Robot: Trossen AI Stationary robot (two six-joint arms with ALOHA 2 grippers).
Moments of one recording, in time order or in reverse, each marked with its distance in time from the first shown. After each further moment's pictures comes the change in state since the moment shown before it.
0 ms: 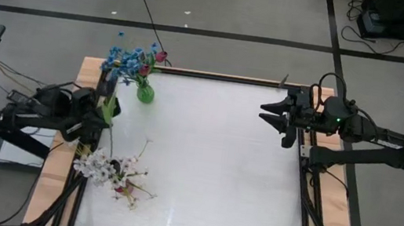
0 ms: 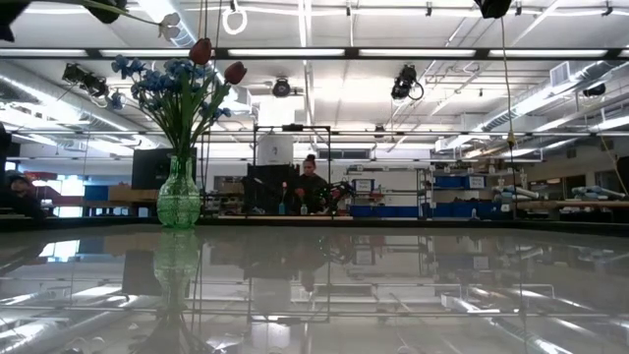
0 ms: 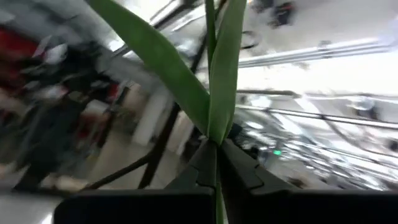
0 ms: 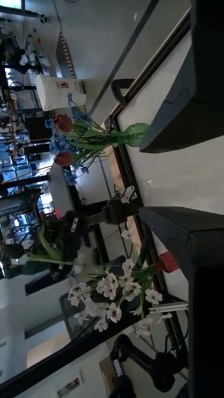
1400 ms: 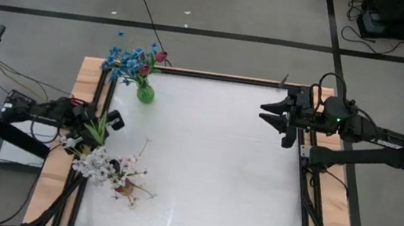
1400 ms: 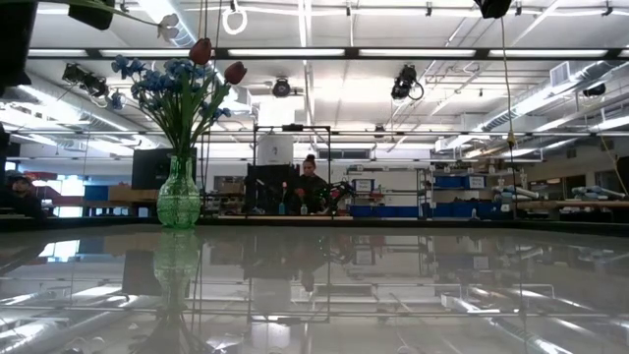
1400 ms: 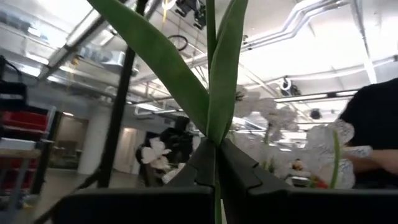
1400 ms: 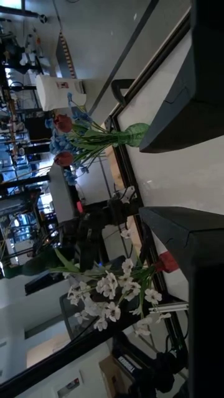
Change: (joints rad) left arm -0.111 0.041 -0.309 0.570 0.144 0.091; right arm 0.000 0.000 0.000 0.000 0.000 0.000
